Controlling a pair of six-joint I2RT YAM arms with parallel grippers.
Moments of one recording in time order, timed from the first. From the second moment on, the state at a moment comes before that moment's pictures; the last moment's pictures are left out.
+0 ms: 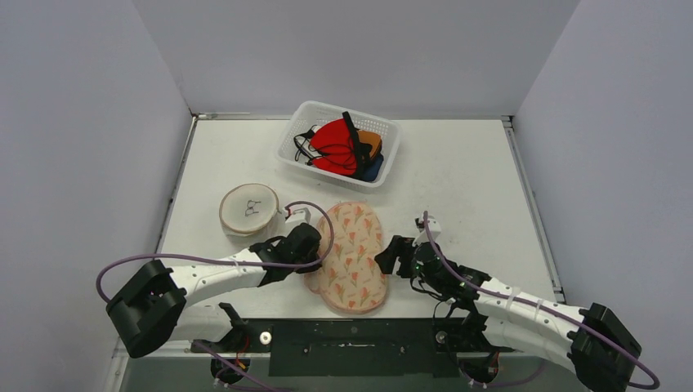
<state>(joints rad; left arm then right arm) -0.88 1.26 0.55 -0.22 -0.26 -0.95 0.90 0.86 0.29 0.00 0.24 0.79</state>
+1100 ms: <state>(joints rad) -0.91 1.33 0.52 -0.14 -0.31 -0.92 0.73 1.27 0.25 0.42 -0.04 0.83</state>
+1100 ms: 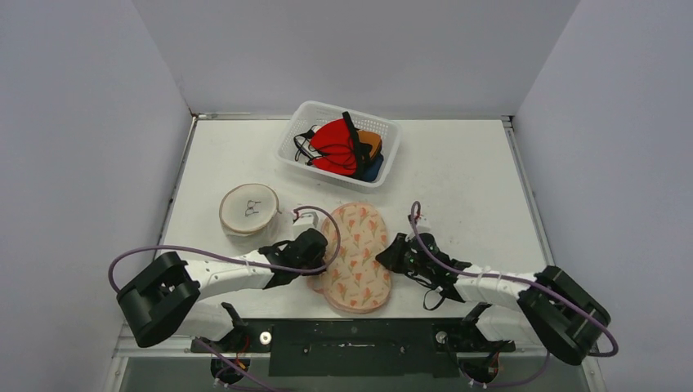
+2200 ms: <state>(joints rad) -1.01 1.19 0.68 -0.12 -0.21 -0.86 0.73 0.60 0.18 -0.16 0.18 0.78</state>
